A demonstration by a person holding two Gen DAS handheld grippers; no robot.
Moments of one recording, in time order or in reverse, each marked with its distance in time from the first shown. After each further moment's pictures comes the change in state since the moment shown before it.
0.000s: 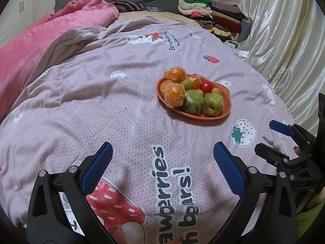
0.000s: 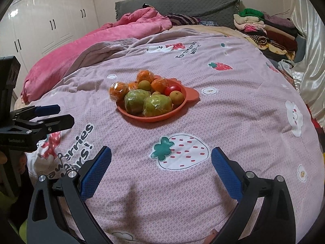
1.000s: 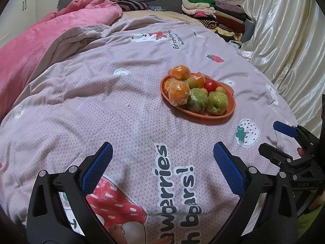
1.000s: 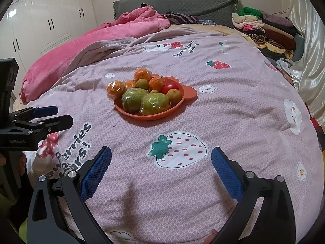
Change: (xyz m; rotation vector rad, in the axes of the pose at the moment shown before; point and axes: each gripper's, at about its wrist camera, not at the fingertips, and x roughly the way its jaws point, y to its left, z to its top) left arm 0.001 0.002 -0.002 -0.011 0.005 0.022; right arm 0.000 -0.002 -0.004 0.005 0.005 -0.011
